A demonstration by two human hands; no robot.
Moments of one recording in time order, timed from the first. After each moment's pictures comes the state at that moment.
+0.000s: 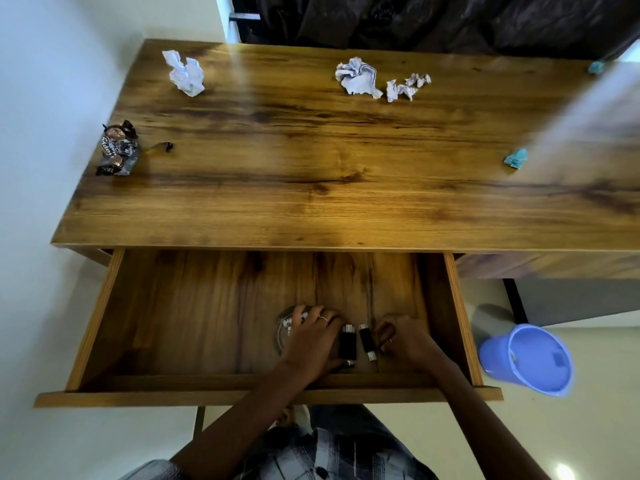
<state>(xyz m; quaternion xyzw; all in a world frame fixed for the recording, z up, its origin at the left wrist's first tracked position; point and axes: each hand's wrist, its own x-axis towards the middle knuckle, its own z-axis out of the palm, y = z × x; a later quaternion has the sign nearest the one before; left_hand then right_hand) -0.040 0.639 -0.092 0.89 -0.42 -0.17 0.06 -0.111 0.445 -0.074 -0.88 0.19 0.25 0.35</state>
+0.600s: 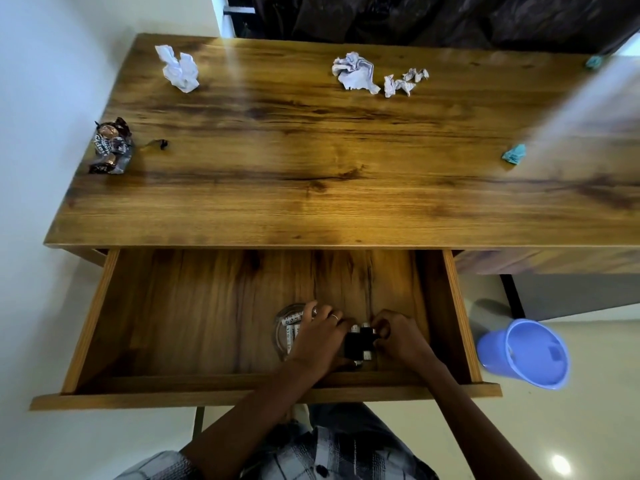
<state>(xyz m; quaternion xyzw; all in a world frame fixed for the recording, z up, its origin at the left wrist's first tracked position) -0.042 0.624 -0.096 0.87 -0.46 -0.16 0.02 -0.109 0.458 -0.080 -0.89 0.22 0.22 0.34</state>
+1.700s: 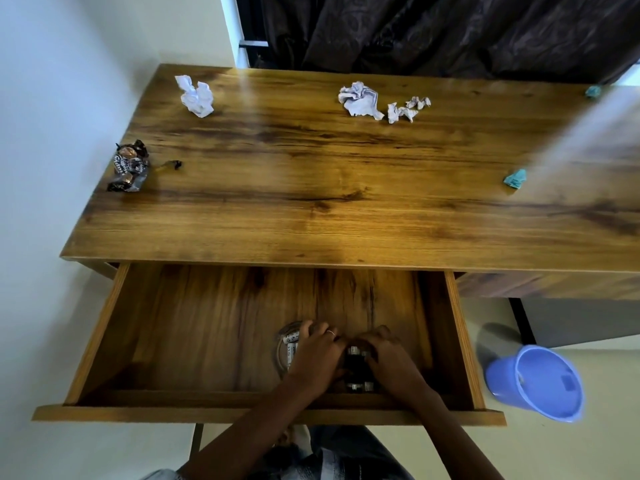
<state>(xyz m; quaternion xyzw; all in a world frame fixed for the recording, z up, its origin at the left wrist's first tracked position) -0.040 0.622 -0.084 0.89 -0.41 -0.20 0.02 -0.109 0.477 -0.080 -0.92 0.15 0.17 0.33</state>
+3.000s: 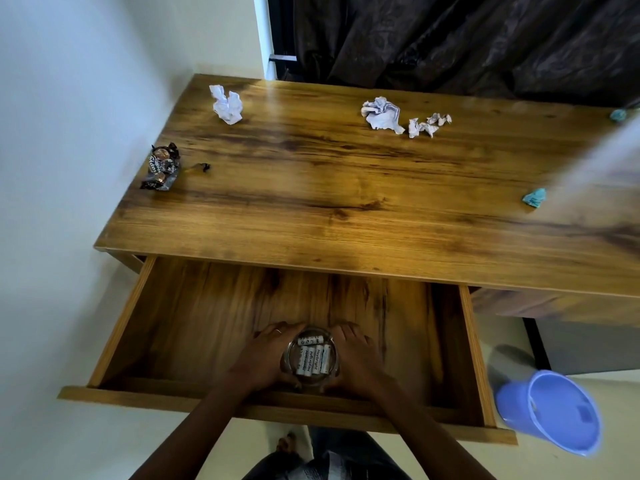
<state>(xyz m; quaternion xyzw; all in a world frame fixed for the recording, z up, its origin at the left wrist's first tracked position) 0.001 0.718 -0.092 0.89 -0.29 -0.31 0.15 -0.070 0.528 -0.090 -0.95 0.02 0.22 0.21</state>
